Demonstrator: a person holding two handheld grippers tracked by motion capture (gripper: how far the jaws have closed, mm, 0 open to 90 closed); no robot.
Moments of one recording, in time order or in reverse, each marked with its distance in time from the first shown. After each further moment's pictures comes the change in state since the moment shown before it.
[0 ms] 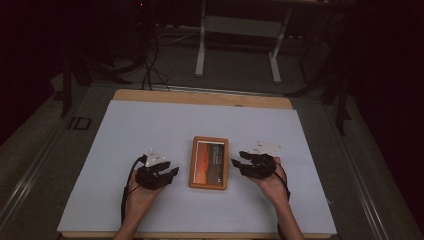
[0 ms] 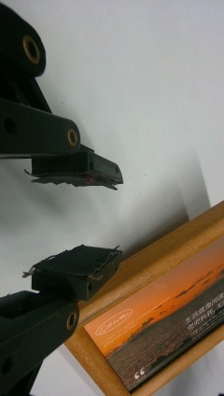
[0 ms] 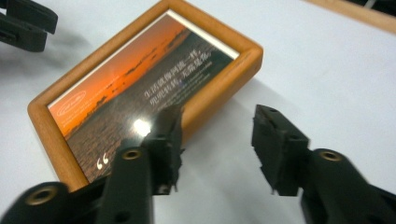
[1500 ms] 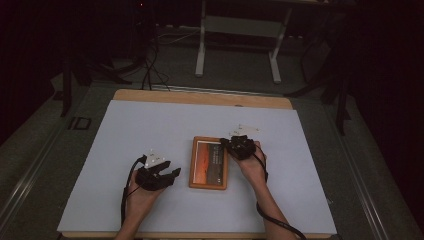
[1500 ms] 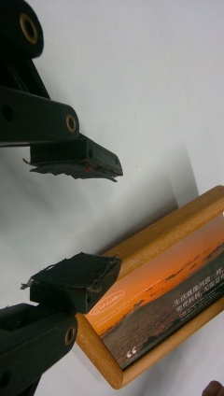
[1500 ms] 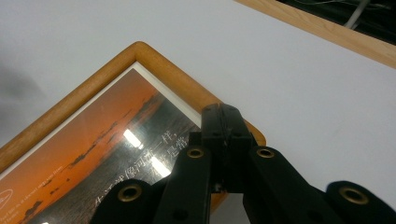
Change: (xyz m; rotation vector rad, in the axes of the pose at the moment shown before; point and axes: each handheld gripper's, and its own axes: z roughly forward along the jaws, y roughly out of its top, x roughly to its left) left arm -0.006 0.003 -0.007 -0.030 -0.008 0.003; right arm -0.007 0.040 0.066 -0.011 -0.042 0.010
